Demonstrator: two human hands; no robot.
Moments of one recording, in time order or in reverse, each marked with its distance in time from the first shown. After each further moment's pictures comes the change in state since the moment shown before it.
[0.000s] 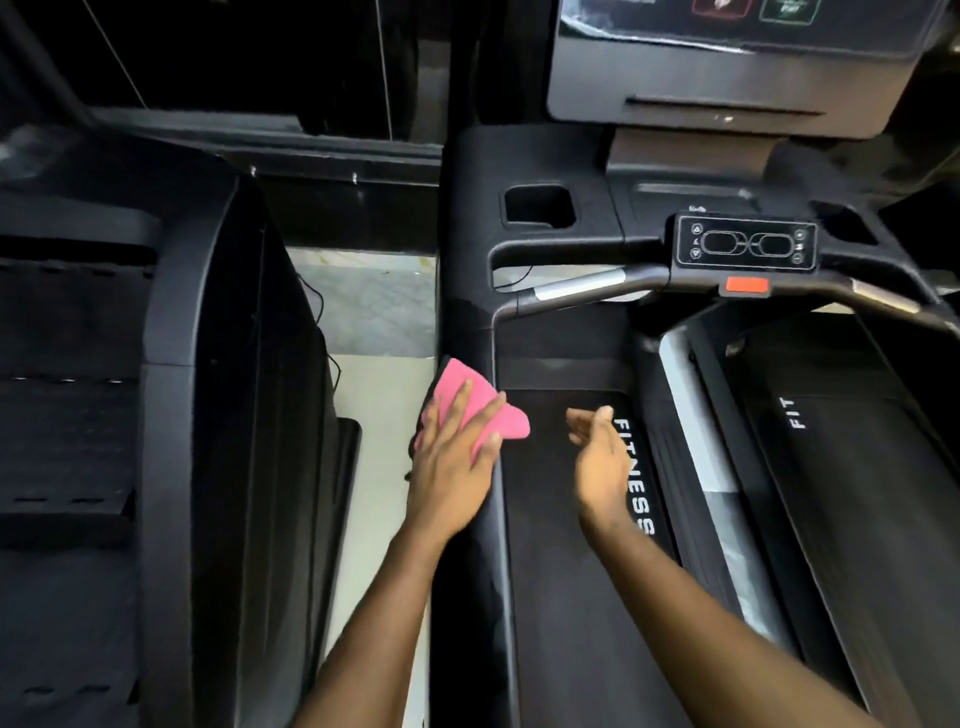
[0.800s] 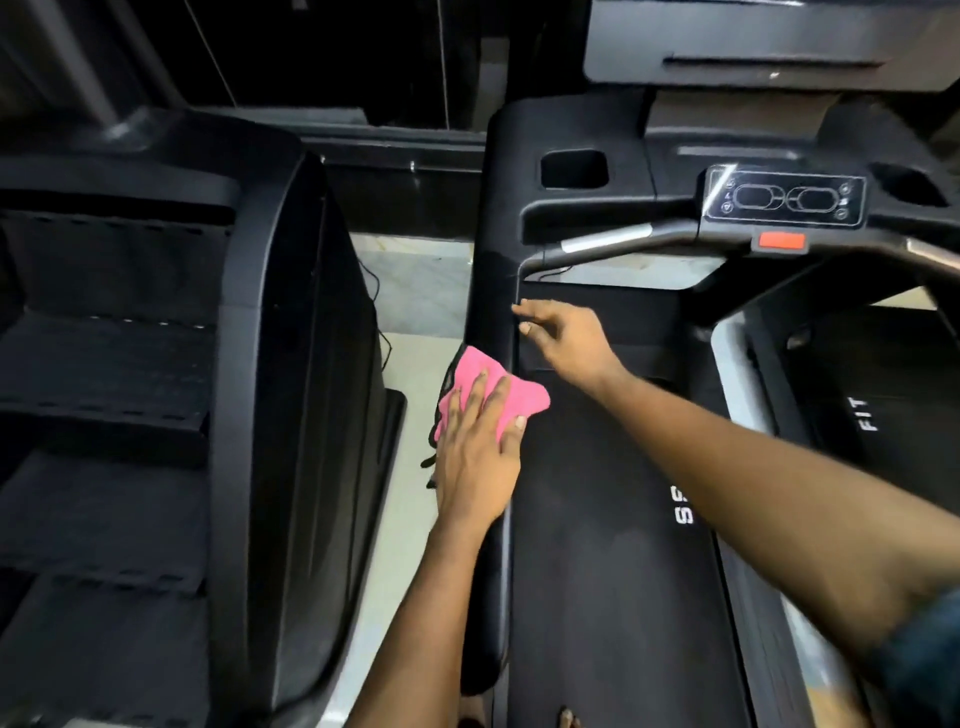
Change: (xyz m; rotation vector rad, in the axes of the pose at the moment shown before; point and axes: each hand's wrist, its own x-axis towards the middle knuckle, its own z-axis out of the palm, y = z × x) left_hand -0.078 0.045 0.017 0.092 0.072 -0.196; right_hand 0.047 -0.047 0.020 -0.551 -0.606 -0.756
